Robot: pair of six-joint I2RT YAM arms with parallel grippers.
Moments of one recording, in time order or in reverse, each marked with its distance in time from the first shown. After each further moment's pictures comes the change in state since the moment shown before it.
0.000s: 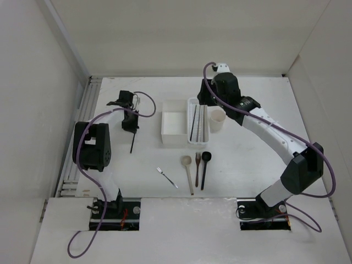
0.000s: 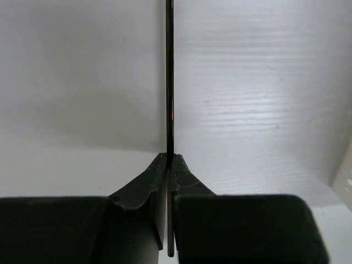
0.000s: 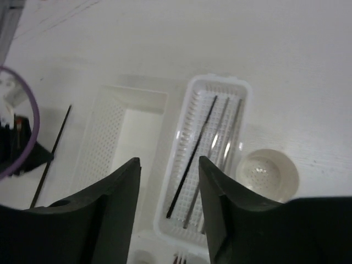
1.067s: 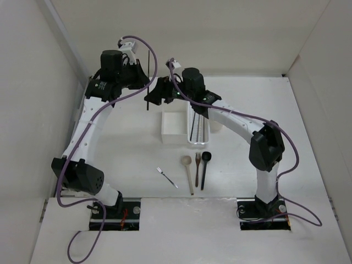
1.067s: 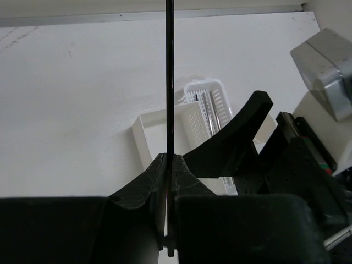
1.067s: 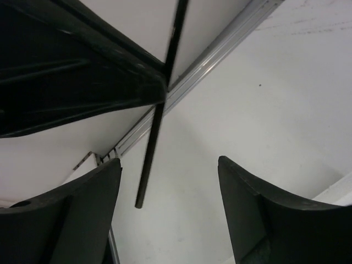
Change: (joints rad) left arm -0.076 -0.298 0.511 -0.066 0.237 -0.200; right arm 0.156 0.396 0.306 0.423 -0.669 0.137
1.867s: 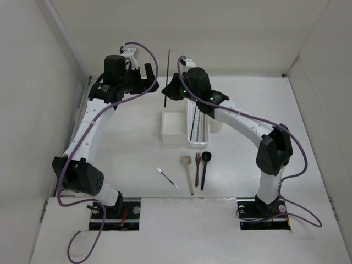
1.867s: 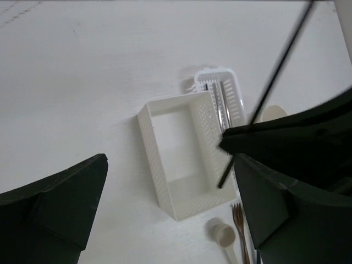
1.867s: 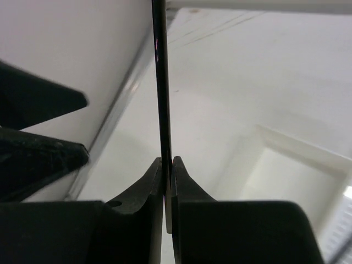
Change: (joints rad) left arm -0.009 -0.011 -0.080 0.020 -0.025 -0.017; right arm -0.014 -0.061 -0.050 -0.114 0.320 0.047
